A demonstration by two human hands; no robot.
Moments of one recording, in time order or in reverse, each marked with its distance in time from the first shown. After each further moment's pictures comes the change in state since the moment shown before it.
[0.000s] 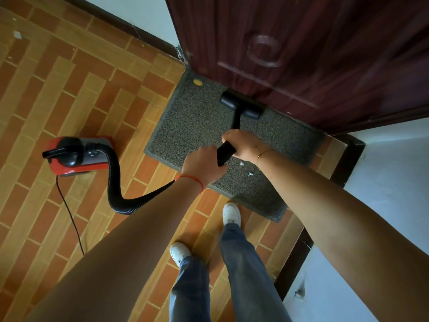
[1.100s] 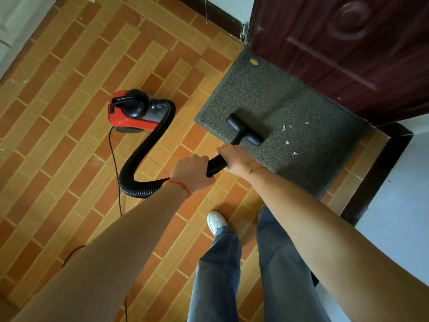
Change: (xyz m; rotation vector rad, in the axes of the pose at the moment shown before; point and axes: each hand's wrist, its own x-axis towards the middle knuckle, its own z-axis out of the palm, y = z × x) left_hand -0.222 -0.271 0.064 0.096 -0.069 -0.023; right_hand -0.019 -0.321 0.149 -0.042 -0.033 -0.093
